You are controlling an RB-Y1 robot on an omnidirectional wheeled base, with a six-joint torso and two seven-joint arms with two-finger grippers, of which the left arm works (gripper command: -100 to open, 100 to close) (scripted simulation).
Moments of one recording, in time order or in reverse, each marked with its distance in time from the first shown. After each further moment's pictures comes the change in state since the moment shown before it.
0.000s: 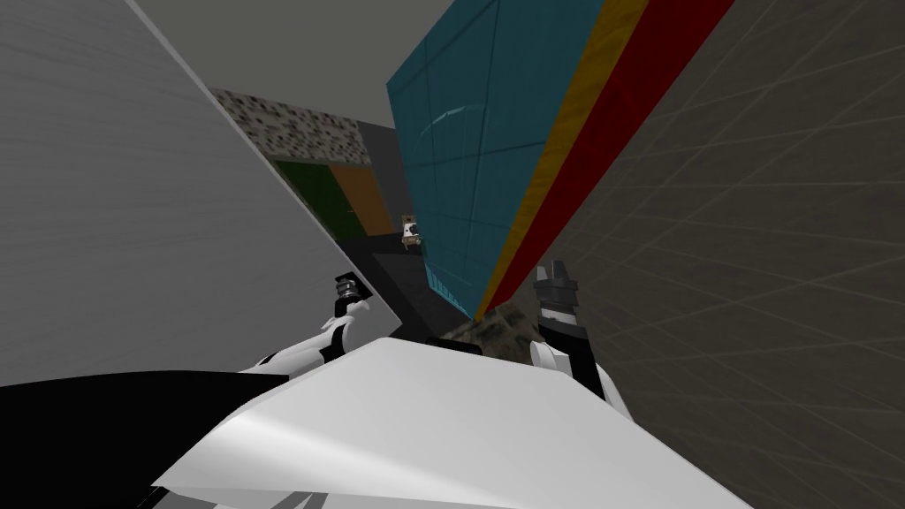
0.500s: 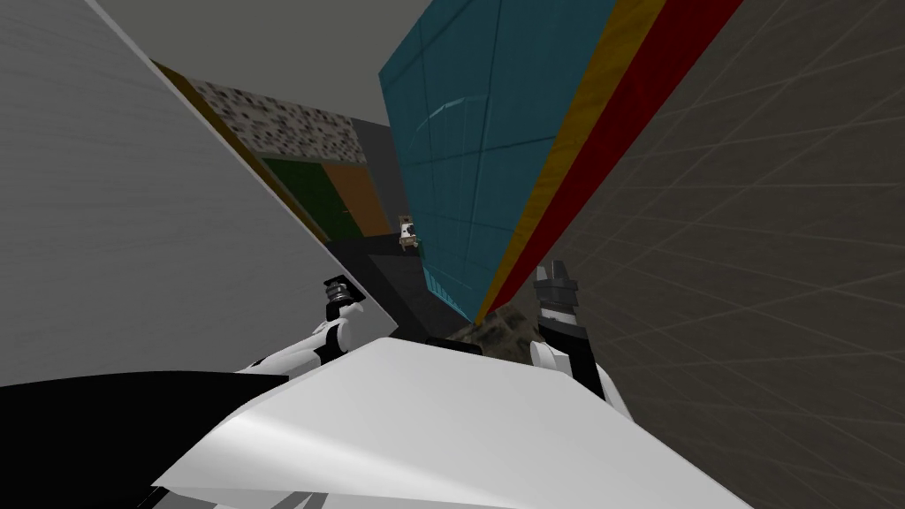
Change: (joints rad) arm 0.007 0.026 0.083 0.035 -0.020 -0.008 -0.003
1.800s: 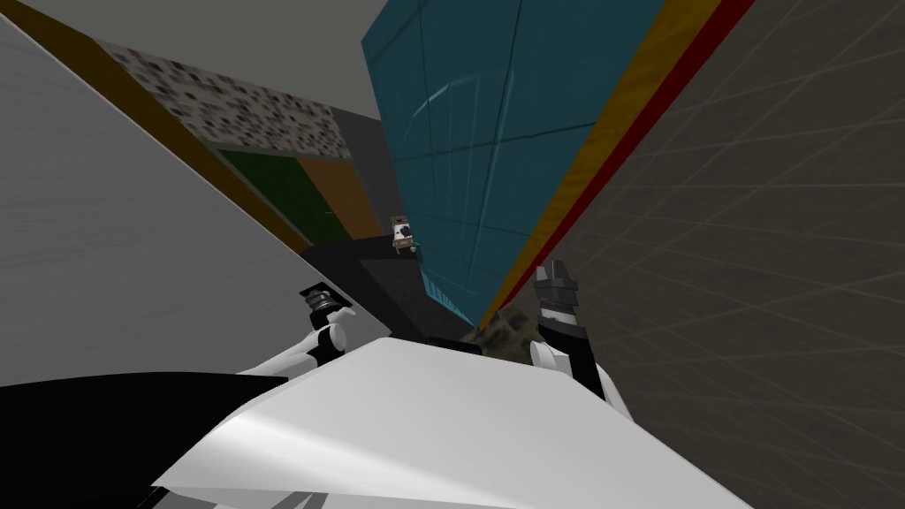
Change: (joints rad) arm 0.024 0.007 0.150 0.007 0.033 -0.022 -0.079
